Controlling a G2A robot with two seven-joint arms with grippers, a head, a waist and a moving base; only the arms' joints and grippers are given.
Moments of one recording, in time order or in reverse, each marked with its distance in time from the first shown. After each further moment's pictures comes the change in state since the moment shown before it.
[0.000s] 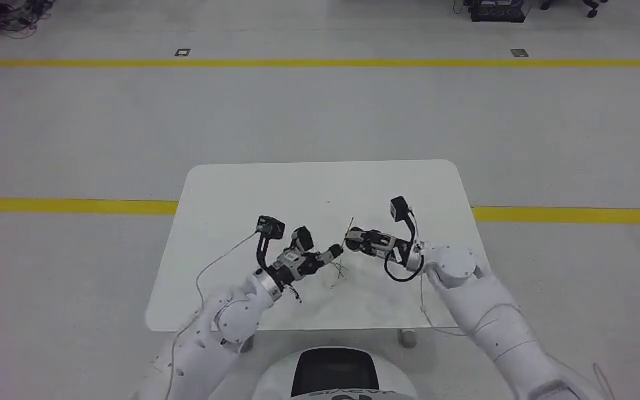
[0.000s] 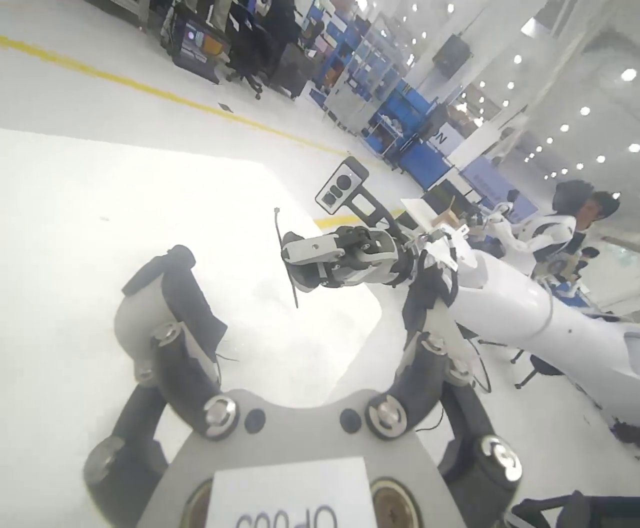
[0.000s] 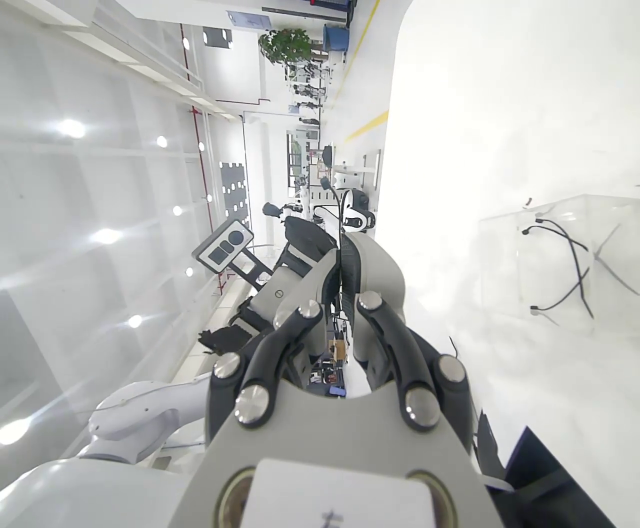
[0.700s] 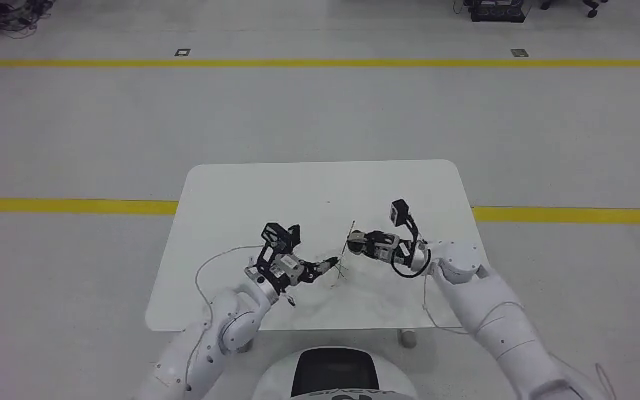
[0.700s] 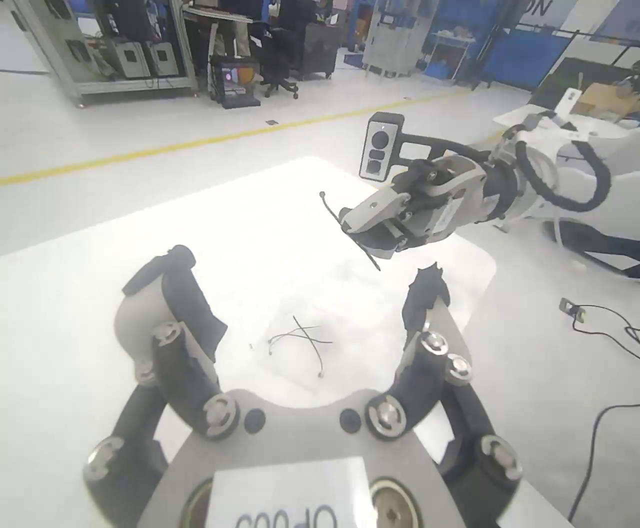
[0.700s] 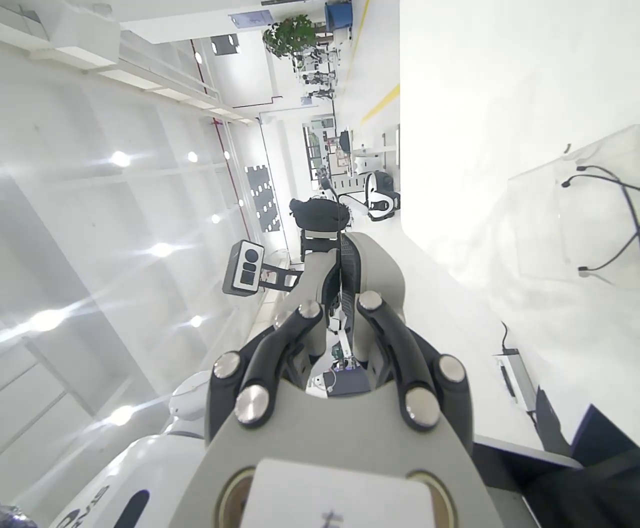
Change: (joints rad) left arm 0.028 0.026 0.012 -0.023 0.494 0.068 0.135; right arm 0.008 0.006 0.022 0.011 0.140 0.151 0.119
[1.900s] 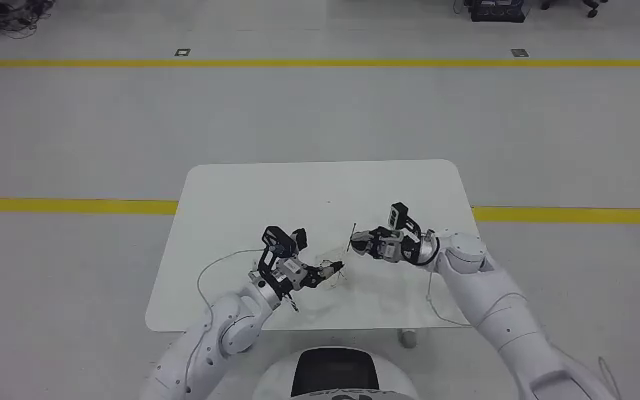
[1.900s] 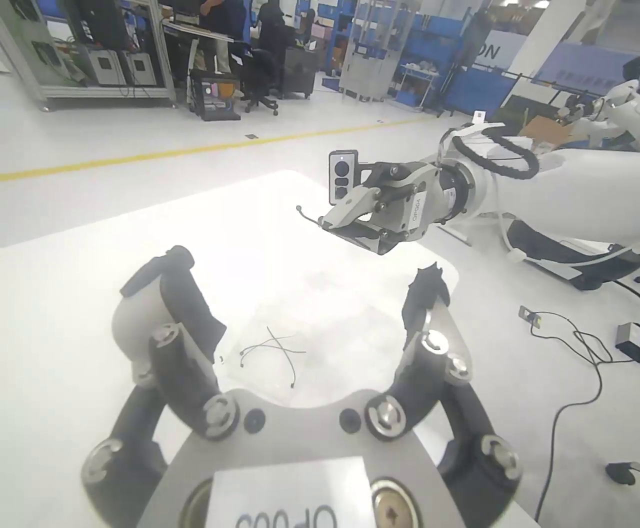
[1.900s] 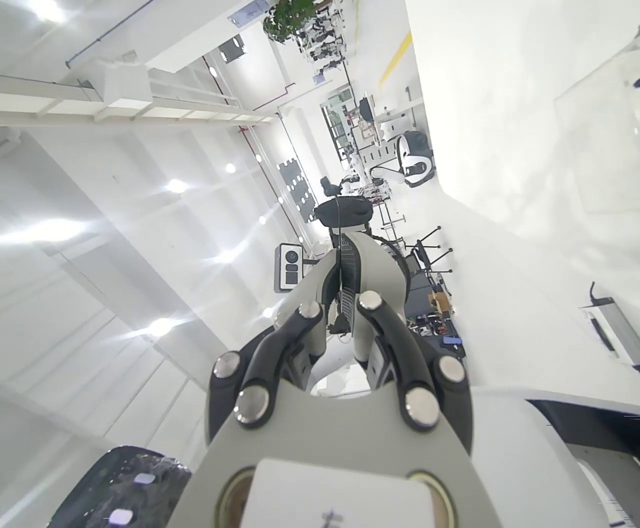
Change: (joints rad) left arm 0.003 0.007 0.018 0.007 -0.070 -0.052 0.044; right arm 0.047 0.004 0.008 0.061 0.171 0.232 0.143
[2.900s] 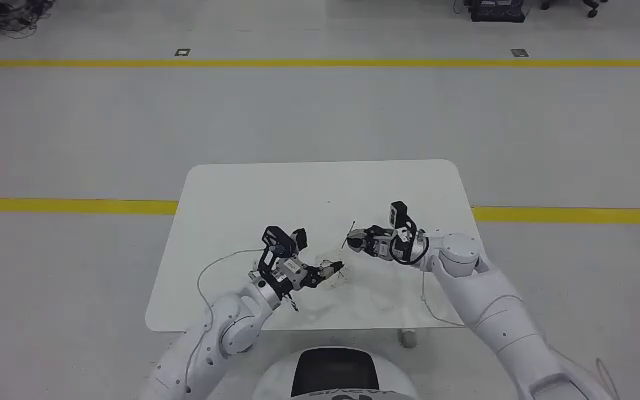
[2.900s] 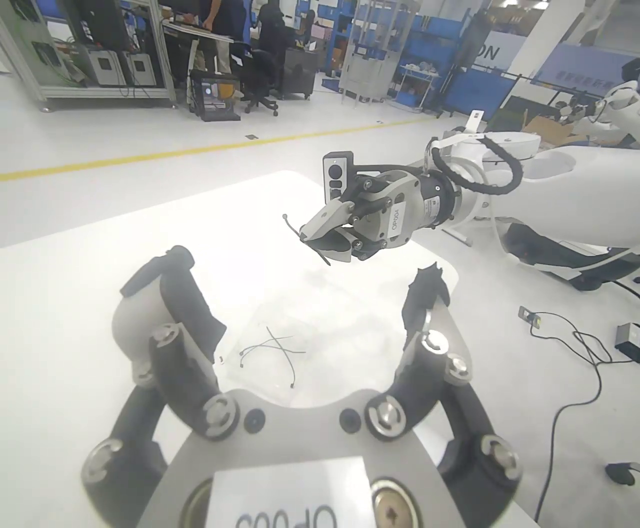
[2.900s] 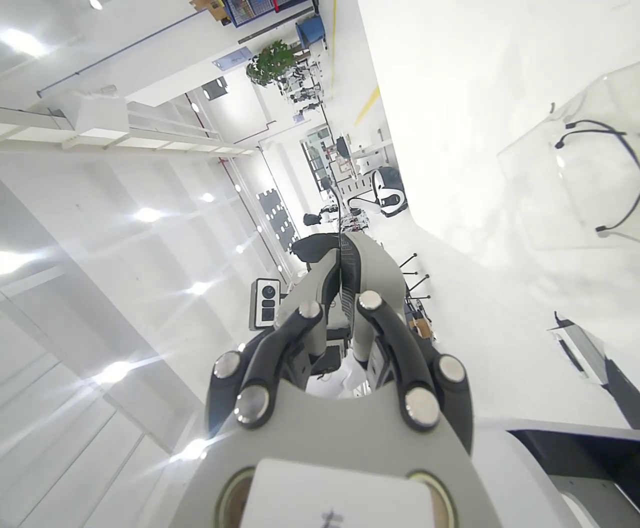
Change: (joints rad) left arm 0.000 0.000 0.000 0.000 0.000 0.000 0.000; right arm -0.018 0.000 -0.025 -0.062 -0.080 -0.002 -0.183
